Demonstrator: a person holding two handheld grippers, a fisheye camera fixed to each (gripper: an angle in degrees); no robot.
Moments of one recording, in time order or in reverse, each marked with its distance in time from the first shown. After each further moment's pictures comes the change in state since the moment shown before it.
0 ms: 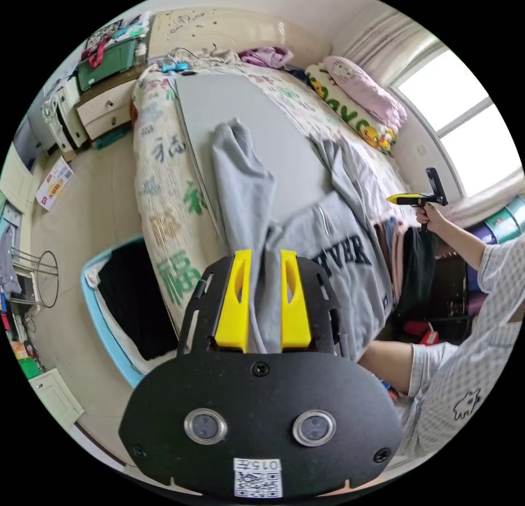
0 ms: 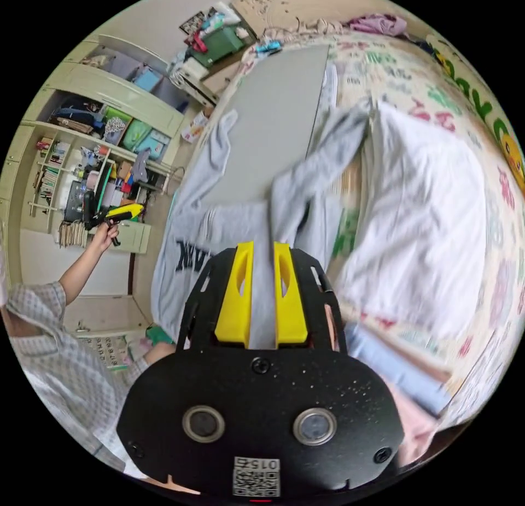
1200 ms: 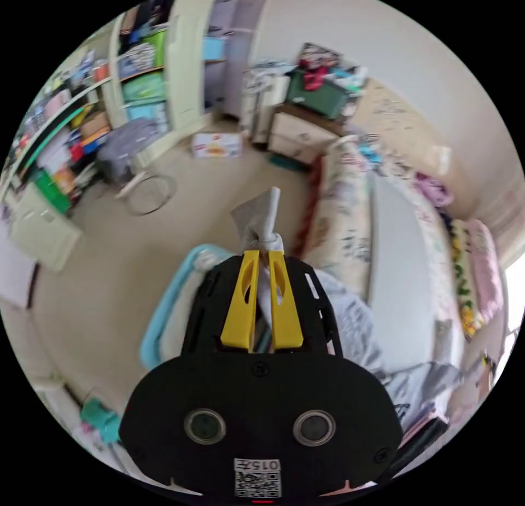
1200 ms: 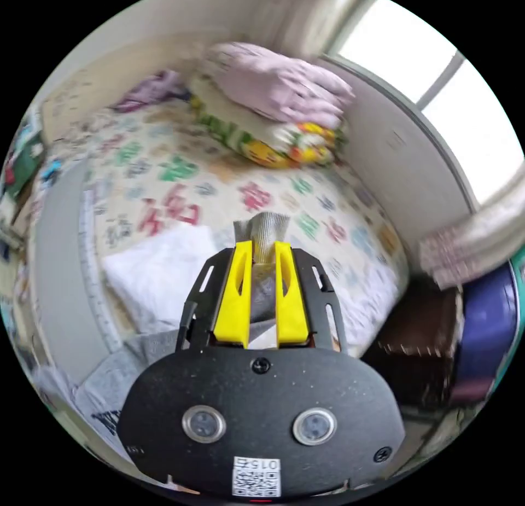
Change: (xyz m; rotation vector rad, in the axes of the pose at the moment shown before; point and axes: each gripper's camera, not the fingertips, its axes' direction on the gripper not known) left arm -0.199 0.020 -0.206 0.260 -0.485 -0.824; right arm 0.052 0.115 -0.310 0.219 0.914 0.828
